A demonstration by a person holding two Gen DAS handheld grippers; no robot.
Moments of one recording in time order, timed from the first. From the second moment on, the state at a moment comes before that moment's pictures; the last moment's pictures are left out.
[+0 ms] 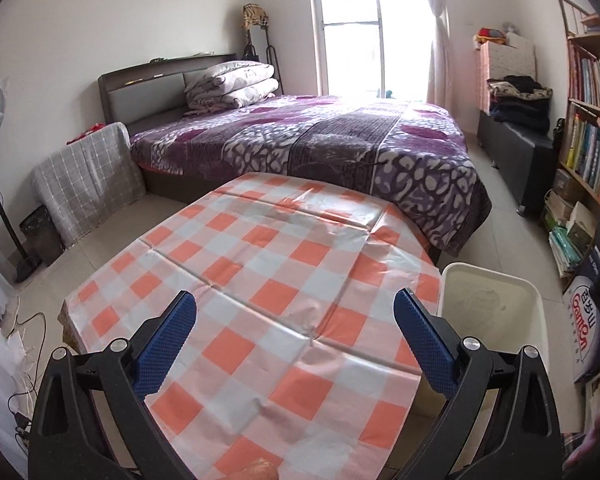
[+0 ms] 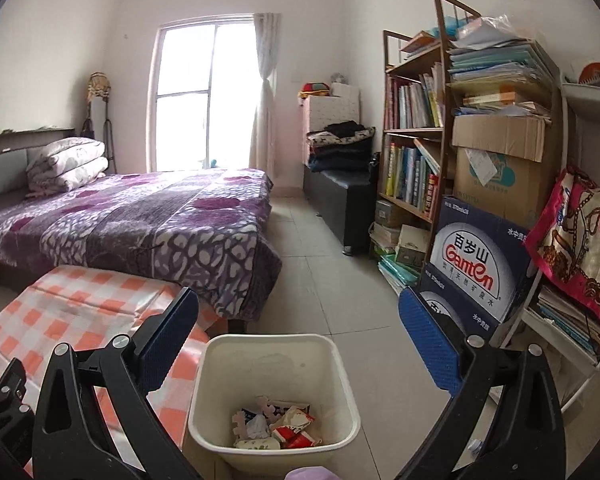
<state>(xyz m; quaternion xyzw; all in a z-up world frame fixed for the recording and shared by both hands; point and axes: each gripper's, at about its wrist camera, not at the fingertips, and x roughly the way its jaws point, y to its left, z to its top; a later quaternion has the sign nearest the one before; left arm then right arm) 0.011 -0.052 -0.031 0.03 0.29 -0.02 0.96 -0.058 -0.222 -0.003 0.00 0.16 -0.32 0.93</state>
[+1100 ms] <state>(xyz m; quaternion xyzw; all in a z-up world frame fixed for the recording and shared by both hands) -0.003 -0.016 -0.051 0.01 0.32 0.03 0.95 -0.047 -0.179 -0.029 -0.03 0.22 -0.23 0.95</state>
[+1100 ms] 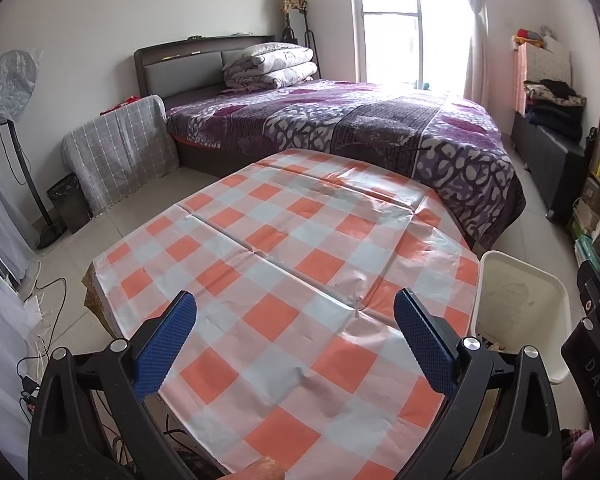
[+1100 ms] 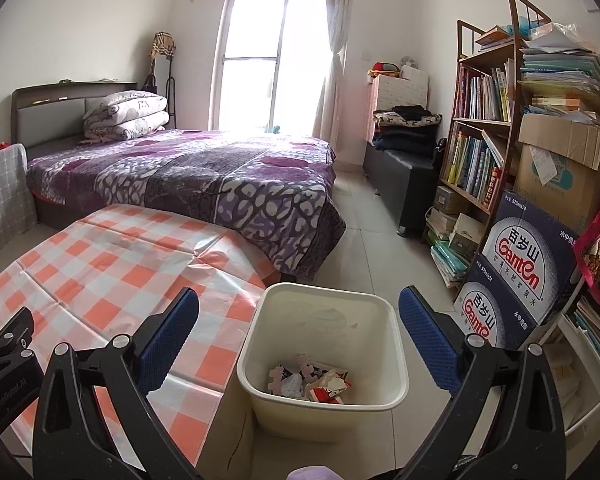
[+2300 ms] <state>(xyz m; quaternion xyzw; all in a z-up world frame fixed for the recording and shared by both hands) 0.008 -0.031 -0.050 0.02 0.32 0.03 0.95 -0.038 -0.197 -0.036 0.02 0.25 -0.22 0.94</state>
